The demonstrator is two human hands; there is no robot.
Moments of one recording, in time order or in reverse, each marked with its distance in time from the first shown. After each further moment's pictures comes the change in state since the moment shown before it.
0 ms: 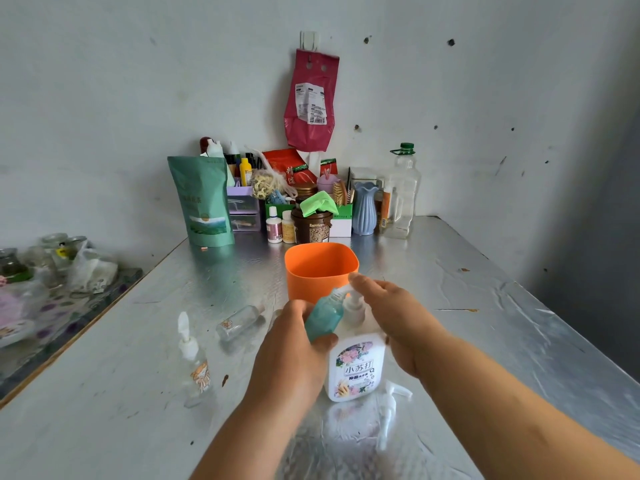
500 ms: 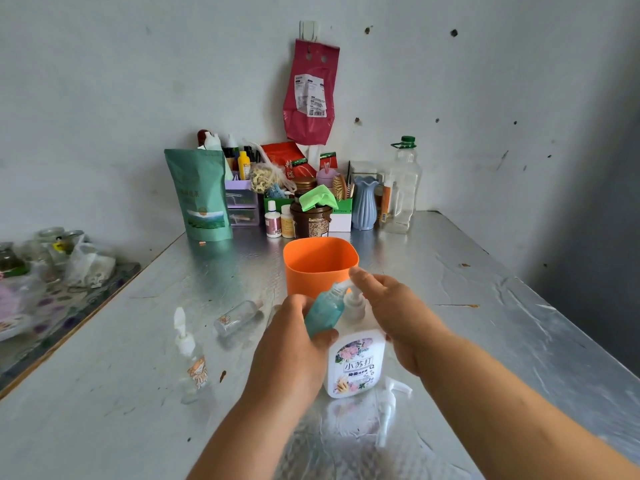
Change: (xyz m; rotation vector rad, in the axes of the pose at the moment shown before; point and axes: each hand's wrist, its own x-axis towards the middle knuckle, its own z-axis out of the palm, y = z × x) left_hand 0.003 -0.004 0.002 -0.002 0.015 0.011; right_hand 0.000 0.002 -0.004 -0.031 0.002 -0.021
